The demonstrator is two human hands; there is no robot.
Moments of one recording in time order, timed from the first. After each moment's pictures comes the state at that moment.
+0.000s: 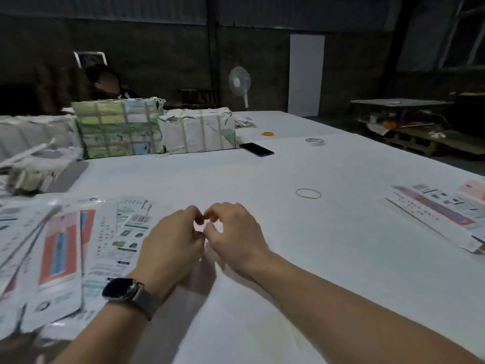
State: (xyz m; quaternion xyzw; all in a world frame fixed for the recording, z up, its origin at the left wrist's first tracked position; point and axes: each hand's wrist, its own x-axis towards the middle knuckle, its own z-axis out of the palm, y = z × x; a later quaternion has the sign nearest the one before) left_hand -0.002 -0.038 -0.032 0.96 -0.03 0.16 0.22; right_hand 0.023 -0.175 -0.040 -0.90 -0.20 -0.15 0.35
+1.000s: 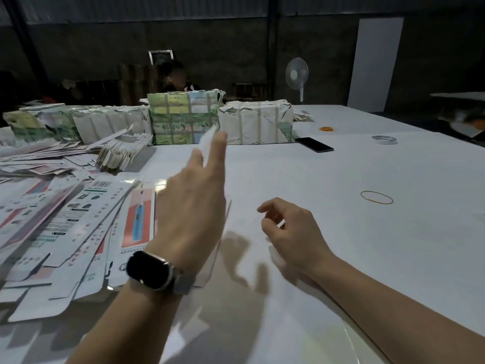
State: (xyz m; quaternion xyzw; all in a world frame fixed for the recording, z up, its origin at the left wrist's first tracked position) left_hand -0.043 -0.021 0.031 0.92 0.00 0.39 0.09; right_hand 0.028 -0.179 -0.053 -0.86 -0.22 -0.12 0.45
